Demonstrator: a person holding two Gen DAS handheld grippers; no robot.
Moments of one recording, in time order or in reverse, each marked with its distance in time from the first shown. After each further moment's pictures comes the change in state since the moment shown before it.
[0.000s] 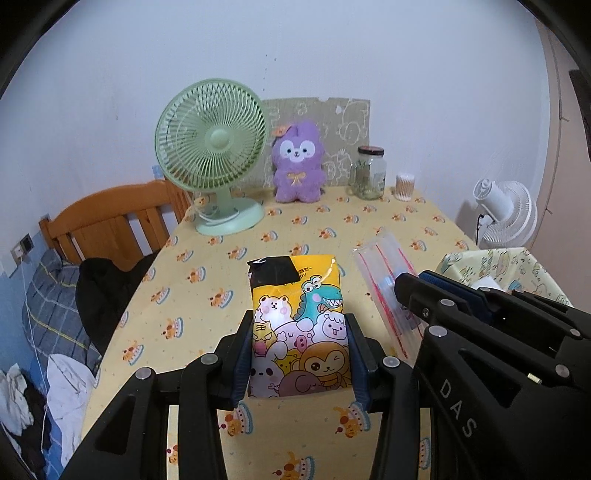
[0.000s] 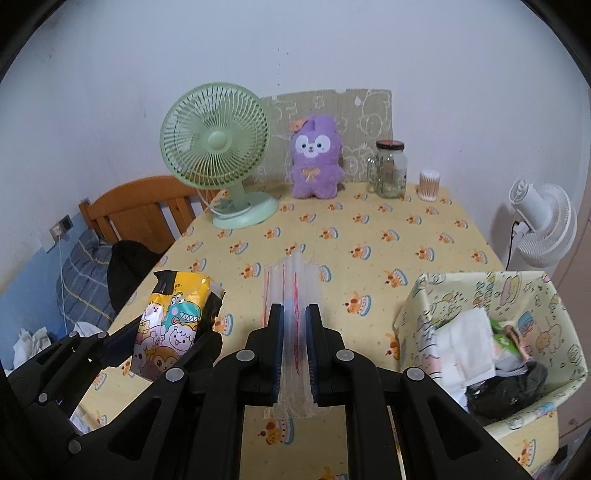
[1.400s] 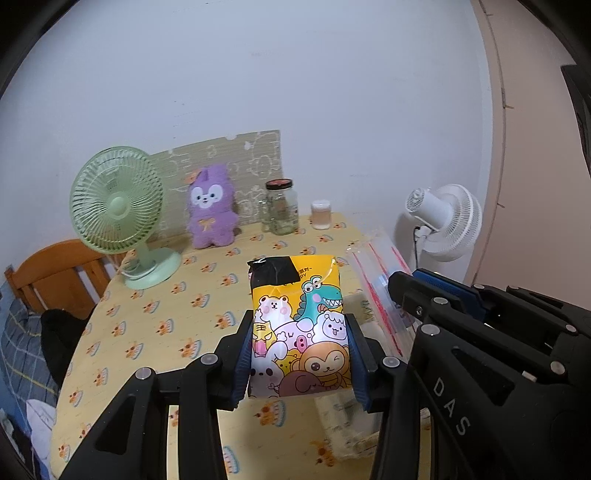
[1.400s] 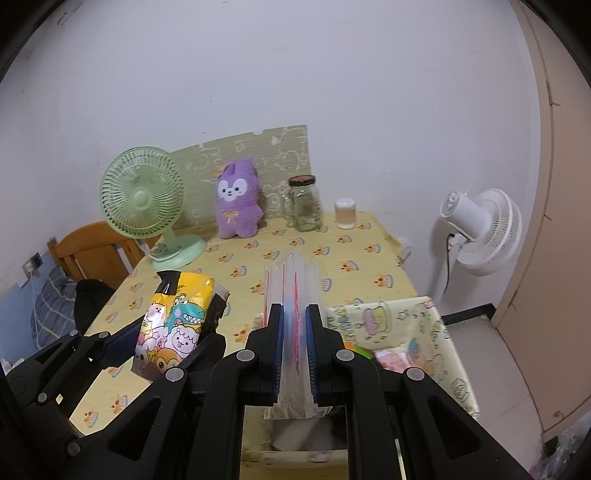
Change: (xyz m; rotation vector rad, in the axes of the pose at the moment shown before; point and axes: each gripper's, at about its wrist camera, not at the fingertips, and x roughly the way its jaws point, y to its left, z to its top) left arm -0.011 -0.132 0.033 0.122 -0.096 -0.155; right arm -0.060 -0.128 0.010 0.075 -0.113 -0.138
